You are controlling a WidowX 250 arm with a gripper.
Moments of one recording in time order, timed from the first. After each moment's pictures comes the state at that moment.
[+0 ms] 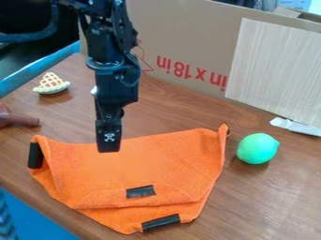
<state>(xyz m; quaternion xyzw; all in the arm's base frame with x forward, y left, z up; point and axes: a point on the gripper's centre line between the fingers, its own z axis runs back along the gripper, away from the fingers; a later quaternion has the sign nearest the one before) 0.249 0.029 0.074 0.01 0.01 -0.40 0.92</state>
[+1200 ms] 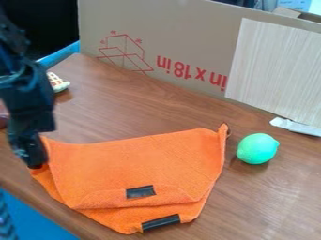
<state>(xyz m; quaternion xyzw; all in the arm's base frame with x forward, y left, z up) 0.186 0.102 0.076 0.02 -0.08 -0.43 0.90</state>
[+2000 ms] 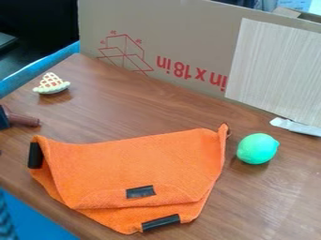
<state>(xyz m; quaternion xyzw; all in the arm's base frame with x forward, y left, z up) 0.167 0.182 0.053 -0.01 -0.10 -0.40 0.91</state>
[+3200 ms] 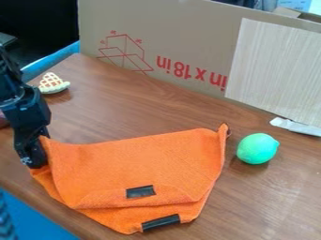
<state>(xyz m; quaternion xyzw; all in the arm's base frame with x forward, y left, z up) 0.207 0.145 0.010 -0.02 -0.07 -0.38 0.92</state>
